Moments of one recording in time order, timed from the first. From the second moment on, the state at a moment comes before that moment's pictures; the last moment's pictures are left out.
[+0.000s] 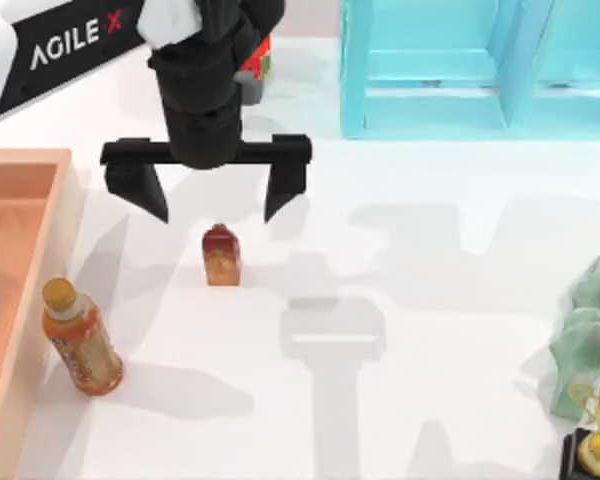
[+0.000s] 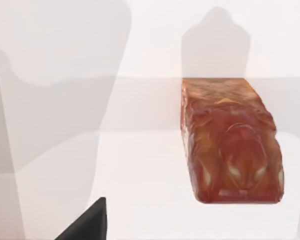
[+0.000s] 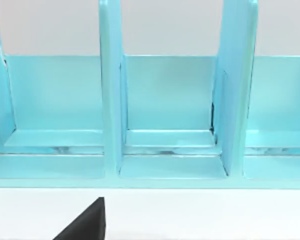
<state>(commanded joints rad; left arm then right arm) -0.49 2.17 1.88 -1.28 0.00 -0.46 0.00 0.00 0.00 0.00 0.00 0.00</state>
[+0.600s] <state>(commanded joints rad) -0.22 2.02 1.82 -1.28 0.00 -0.17 0.00 0.00 0.00 0.00 0.00 0.00</state>
